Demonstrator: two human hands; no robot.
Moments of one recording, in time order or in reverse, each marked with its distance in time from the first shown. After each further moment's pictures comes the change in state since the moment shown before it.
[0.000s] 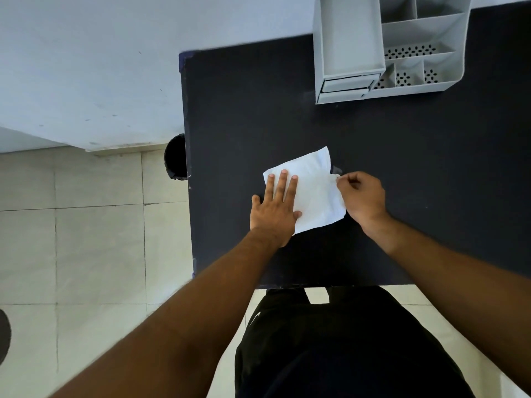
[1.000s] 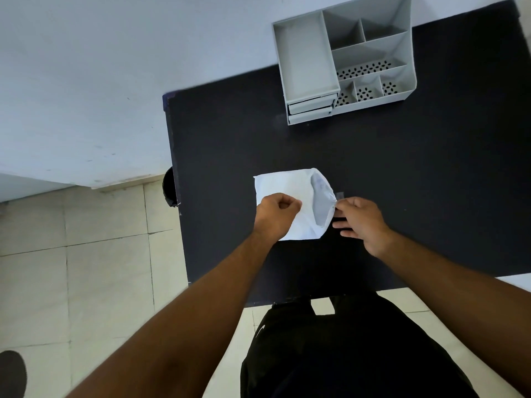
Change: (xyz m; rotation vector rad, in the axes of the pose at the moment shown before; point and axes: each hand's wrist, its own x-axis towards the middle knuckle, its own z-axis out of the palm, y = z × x) left_hand 0.012 0.043 -0.050 -1.085 0.076 -0.347; right_hand -0.009 0.023 -0.042 0.284 -0.177 0.364
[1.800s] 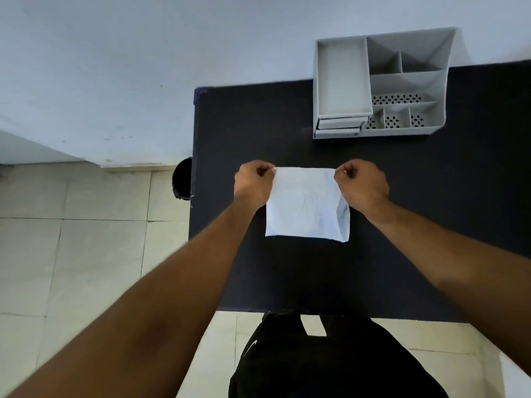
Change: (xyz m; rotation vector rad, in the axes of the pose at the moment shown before) left_hand 0.044 0.025 -0.076 -0.031 0.280 0.072; right_hand 0.016 -0.098 0.030 -0.627 0.161 -0.572
